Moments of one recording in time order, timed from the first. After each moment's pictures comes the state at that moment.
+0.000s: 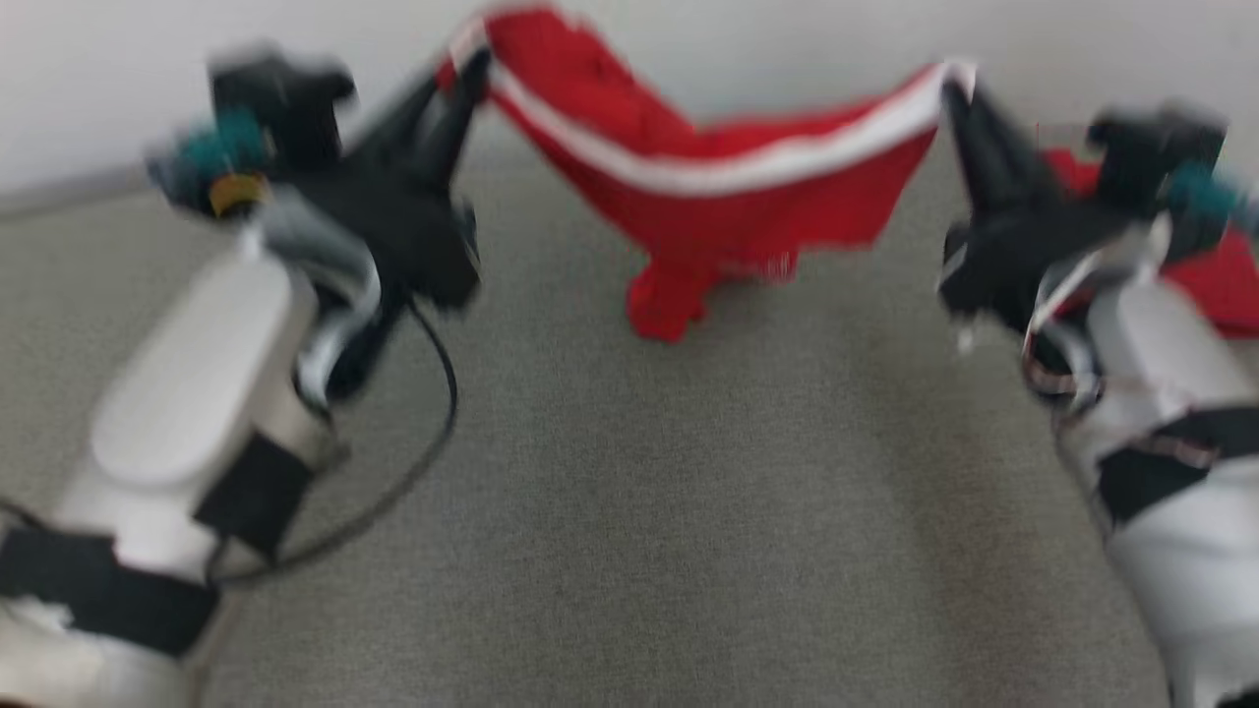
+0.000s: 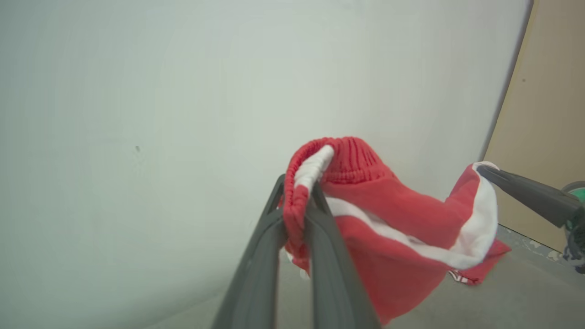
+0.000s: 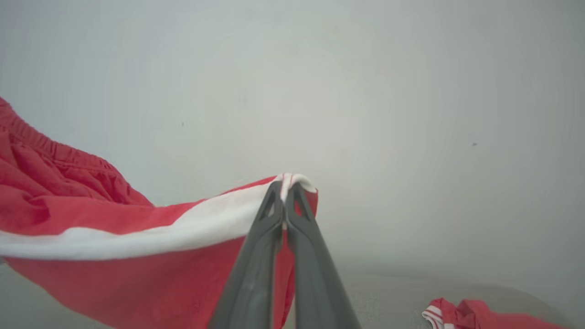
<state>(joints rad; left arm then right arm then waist) -1.00 0.28 -0.55 0.46 -0.69 -0.13 -0.01 -0.84 -0.33 0.28 0.52 0.45 0.13 -0.06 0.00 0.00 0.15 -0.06</state>
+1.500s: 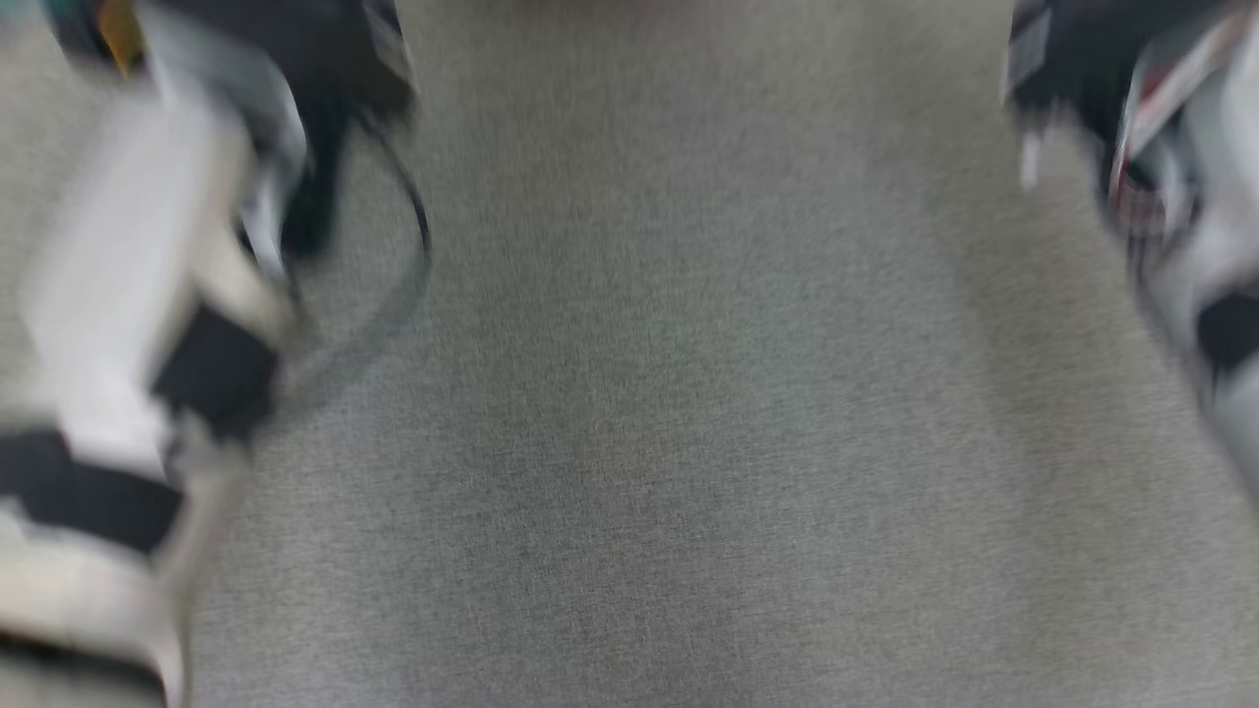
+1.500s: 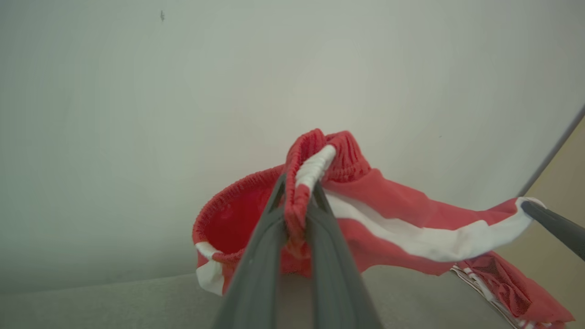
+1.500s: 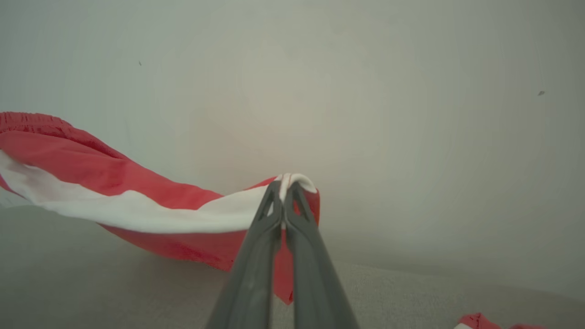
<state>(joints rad) -1.28 0.25 -0.55 0.71 -0.85 -0.11 -0.25 -1.23 -0.47 0.57 0.61 0.67 0.13 -0.17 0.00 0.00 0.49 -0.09</state>
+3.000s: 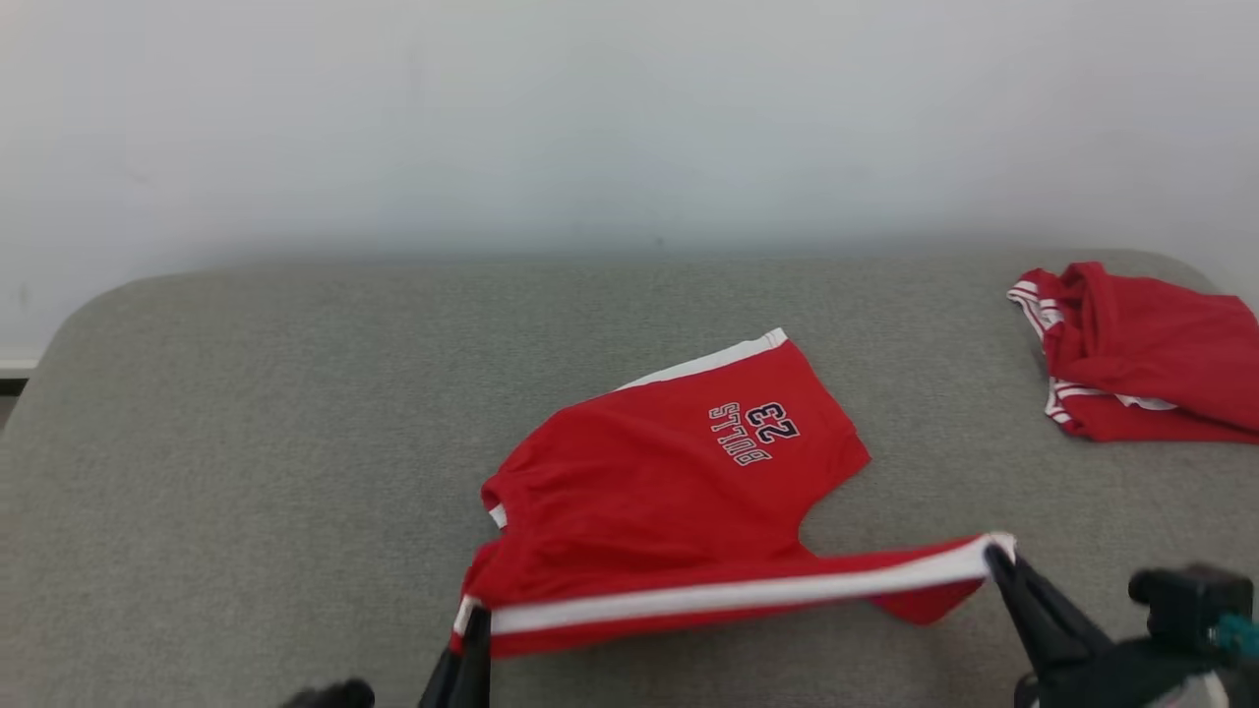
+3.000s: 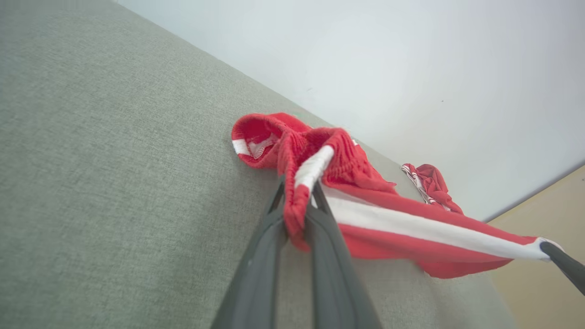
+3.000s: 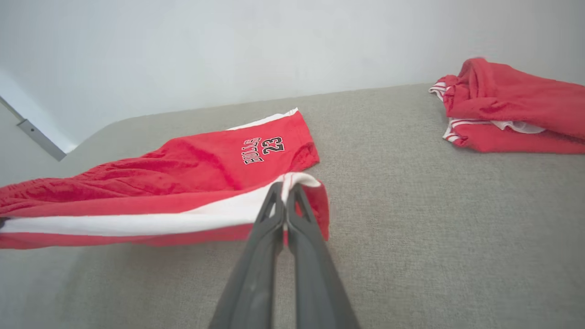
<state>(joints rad) 0.02 0.15 -0.41 0.18 -0.80 0.02 -0.26 0.19 -0.28 -0.02 -0.18 0.46 0.13 0.25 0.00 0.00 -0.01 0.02</state>
